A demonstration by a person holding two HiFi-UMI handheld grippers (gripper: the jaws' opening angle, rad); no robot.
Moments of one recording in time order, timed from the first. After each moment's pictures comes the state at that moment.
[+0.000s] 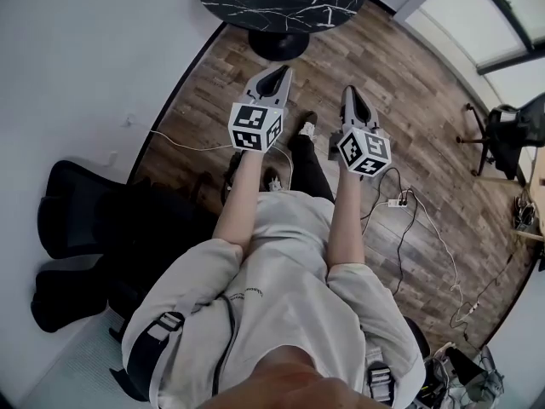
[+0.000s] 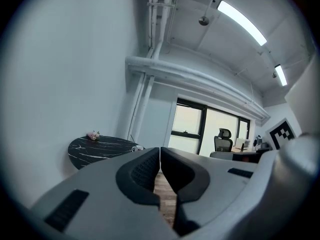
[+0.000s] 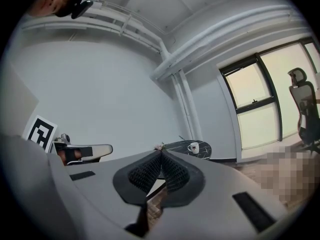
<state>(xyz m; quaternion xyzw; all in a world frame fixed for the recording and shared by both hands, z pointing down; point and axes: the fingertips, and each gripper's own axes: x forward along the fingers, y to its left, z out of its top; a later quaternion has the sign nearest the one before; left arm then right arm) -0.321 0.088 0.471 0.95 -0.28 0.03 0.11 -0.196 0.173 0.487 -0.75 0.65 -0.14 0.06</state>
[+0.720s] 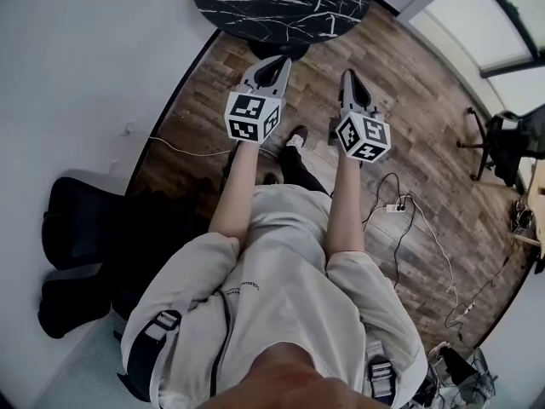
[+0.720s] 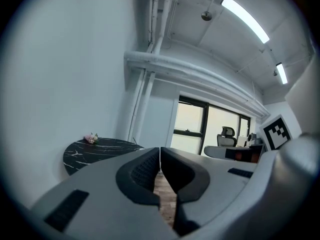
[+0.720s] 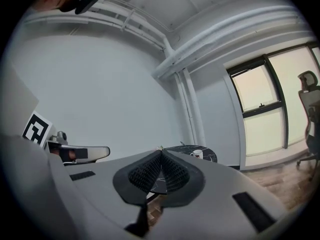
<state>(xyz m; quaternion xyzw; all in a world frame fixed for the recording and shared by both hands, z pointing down) -0.286 -0.007 0.469 0.95 -0.27 0.05 0.11 -0.161 0.061 0.478 -0.74 0.66 -0.12 0.04</state>
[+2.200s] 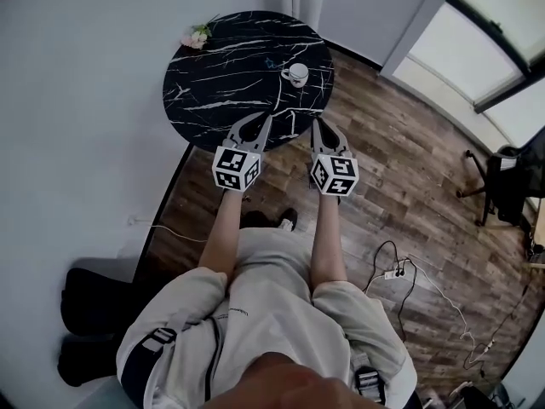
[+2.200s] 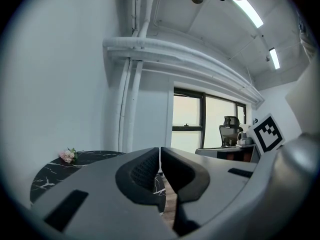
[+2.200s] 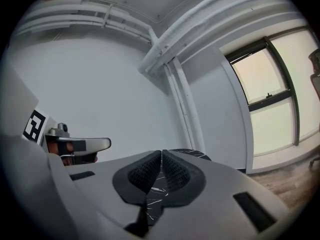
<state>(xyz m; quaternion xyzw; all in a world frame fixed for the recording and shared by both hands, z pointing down) -0.055 -0.176 0.458 0.97 -0.23 0.08 0.05 0.055 -0.122 0.495 -0.73 0.66 -0.15 0.06</state>
